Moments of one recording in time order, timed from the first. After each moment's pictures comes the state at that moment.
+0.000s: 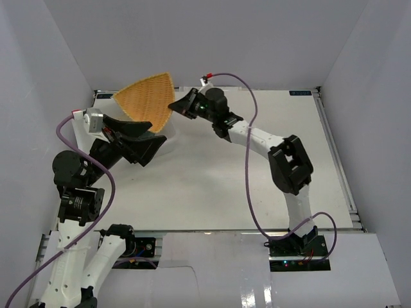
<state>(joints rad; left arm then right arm) -0.16 0.64 1.00 0.00 0.66 -0.59 0.69 2.02 1.60 0.37 -0.28 1.00</state>
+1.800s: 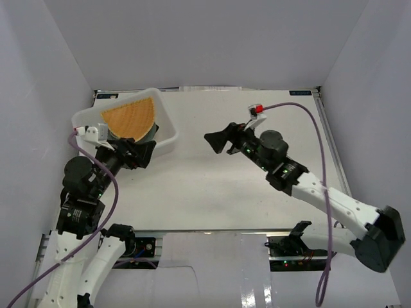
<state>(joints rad) -0.24 0.55 1.00 -0.37 0.18 -0.40 0.81 1.23 0.91 0.27 -0.01 0.66</state>
